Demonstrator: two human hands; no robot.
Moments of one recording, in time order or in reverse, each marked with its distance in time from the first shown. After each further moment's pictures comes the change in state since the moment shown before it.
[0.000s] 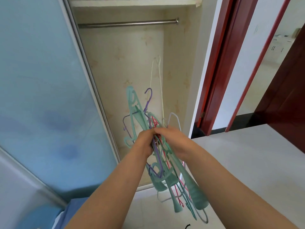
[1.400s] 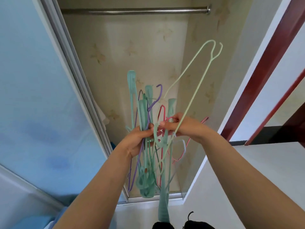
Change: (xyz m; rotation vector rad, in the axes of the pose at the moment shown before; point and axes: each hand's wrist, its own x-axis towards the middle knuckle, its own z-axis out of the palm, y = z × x) left_hand 0.147 0.070 -0.038 0.004 -0.367 0.195; right_hand 0.227 -0.058 -0.056 -0.392 -0.327 -0.249
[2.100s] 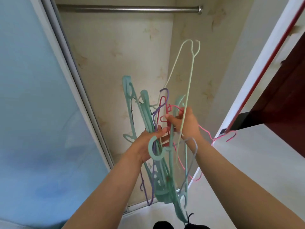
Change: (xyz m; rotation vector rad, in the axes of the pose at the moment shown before) left_hand 0.012 0.020 -0.017 -0.214 -0.265 -0.160; right_hand 0.040 -0.005 0.058 -0.072 0.806 0.035
